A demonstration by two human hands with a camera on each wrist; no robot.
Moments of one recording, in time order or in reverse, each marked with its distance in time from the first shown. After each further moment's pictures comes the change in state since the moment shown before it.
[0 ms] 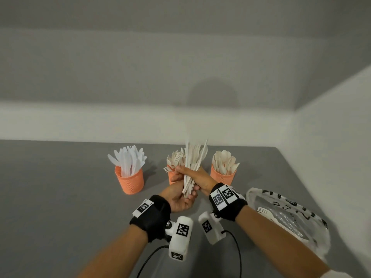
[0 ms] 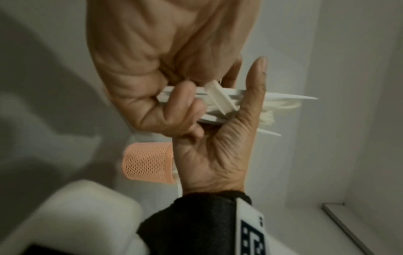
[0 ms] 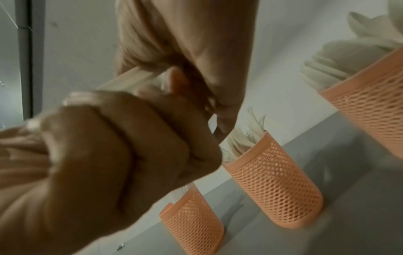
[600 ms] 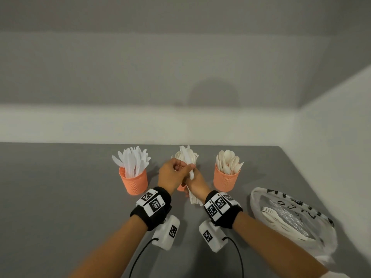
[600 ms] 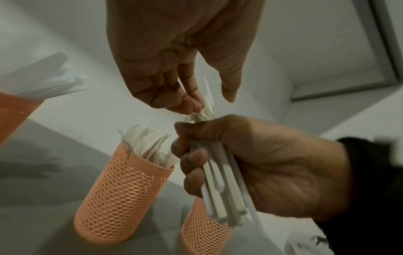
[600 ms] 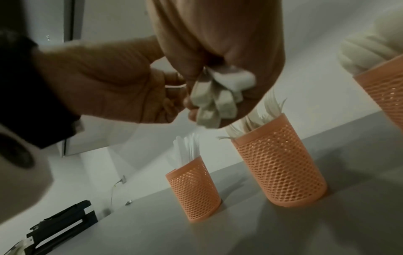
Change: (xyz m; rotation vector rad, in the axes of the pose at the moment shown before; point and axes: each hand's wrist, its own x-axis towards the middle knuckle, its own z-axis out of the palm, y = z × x) left_hand 0.001 0.027 -0.017 0.624 0.517 0.813; right_hand 0.028 0.044 0.018 -0.194 0.240 0.020
